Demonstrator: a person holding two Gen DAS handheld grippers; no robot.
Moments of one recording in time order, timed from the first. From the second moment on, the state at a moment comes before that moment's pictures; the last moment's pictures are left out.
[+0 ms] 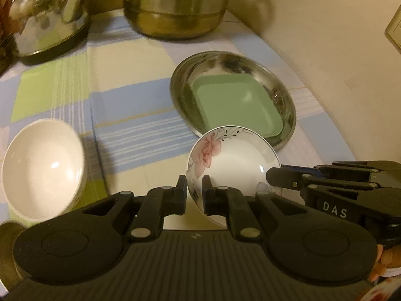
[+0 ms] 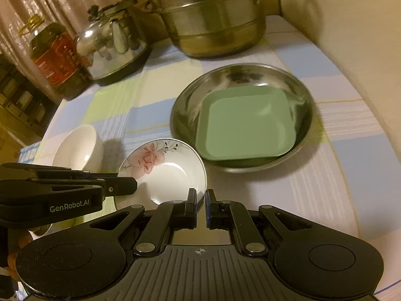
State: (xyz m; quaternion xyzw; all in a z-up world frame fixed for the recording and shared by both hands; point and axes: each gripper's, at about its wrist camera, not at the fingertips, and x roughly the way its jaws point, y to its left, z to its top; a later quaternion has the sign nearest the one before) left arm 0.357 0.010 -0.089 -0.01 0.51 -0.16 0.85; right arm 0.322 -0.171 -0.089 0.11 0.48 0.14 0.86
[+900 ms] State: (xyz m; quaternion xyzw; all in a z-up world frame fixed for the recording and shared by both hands) left arm 0.437 -0.046 -0.103 0.00 0.50 -0.20 0.84; right arm 0.395 -0.219 -0.098 0.11 0.47 0.07 0.87
